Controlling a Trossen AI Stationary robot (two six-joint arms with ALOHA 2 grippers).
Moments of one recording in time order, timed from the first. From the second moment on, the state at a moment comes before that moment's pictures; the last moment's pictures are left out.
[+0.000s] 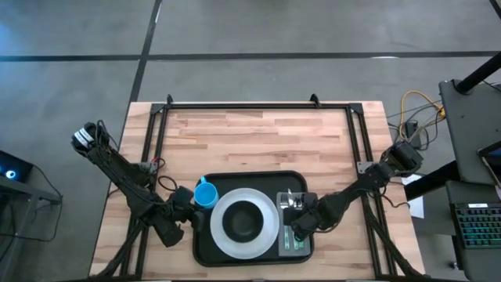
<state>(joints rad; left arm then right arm) -0.82 1.31 0.80 -0.61 -0.68 -1.79 0.56 1.74 1.02 -0.65 0.13 2.18</state>
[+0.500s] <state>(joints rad) -0.82 1.31 0.80 -0.57 -0.68 -1.78 0.56 1.70 1.14 -0.75 0.30 1.92</state>
